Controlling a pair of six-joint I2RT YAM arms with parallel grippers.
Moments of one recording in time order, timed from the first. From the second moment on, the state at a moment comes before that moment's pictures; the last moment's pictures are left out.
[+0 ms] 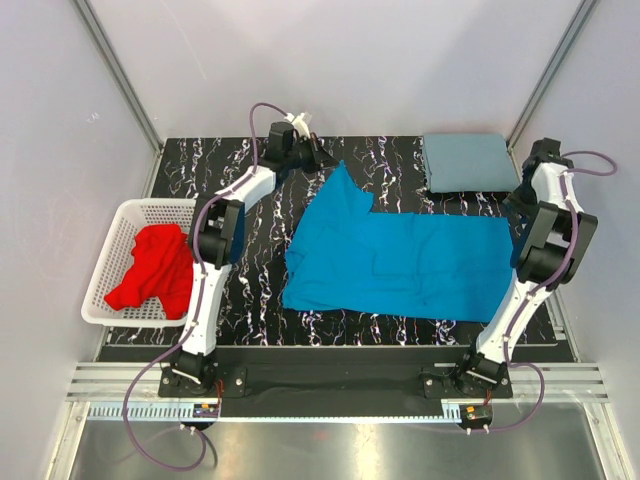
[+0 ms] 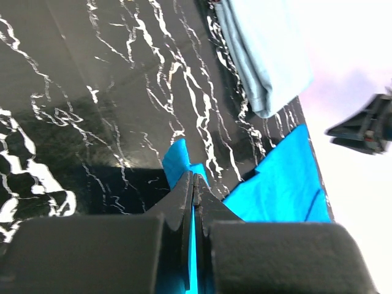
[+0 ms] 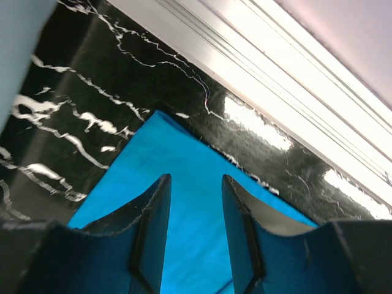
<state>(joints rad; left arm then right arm) -0.32 2.45 2.01 0.06 0.61 -0.65 -0.38 2.09 1.76 -0.86 0.25 0.52</state>
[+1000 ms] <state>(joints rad) -0.34 2.45 1.95 0.22 0.71 -0.73 -0.39 2.25 1.78 -0.66 0.22 0.48</state>
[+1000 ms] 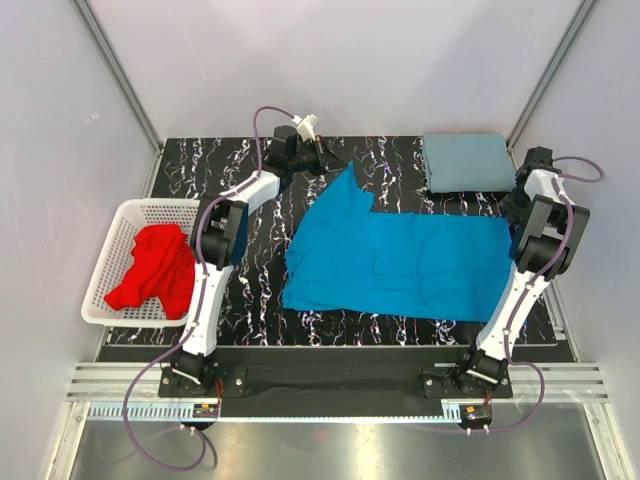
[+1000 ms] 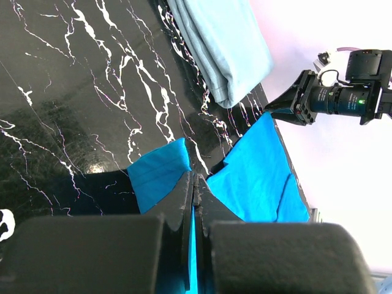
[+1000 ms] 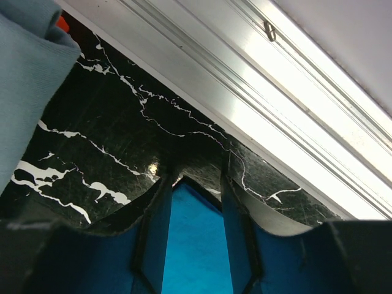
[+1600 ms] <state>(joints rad) -0.34 2.45 1.94 0.23 0.71 -0.73 -0.39 2.25 1.78 -0.64 0.21 0.45</state>
